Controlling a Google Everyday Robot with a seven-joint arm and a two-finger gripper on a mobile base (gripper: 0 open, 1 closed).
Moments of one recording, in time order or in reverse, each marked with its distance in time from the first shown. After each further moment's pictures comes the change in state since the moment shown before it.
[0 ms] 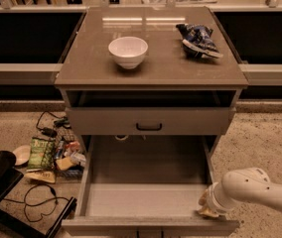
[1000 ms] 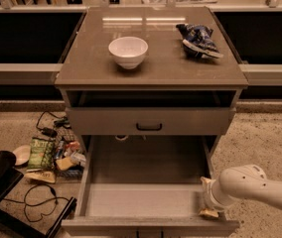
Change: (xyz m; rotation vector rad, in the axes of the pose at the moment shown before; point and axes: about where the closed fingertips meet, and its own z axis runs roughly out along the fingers) arm -0.006 -0.007 0.003 -0.003 -0.001 0.000
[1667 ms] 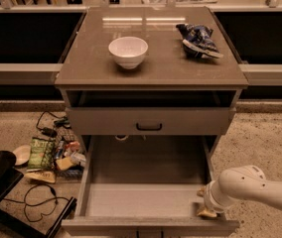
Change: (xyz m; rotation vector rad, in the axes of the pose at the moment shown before) arm -0.001 -0.002 0.000 0.000 0.000 0.000
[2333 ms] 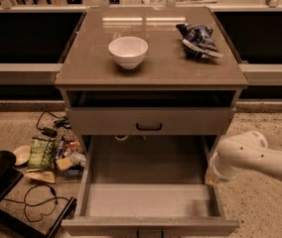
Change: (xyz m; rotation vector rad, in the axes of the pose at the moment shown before) arm -0.007 -0.067 -0.074 0.082 0.140 -0.011
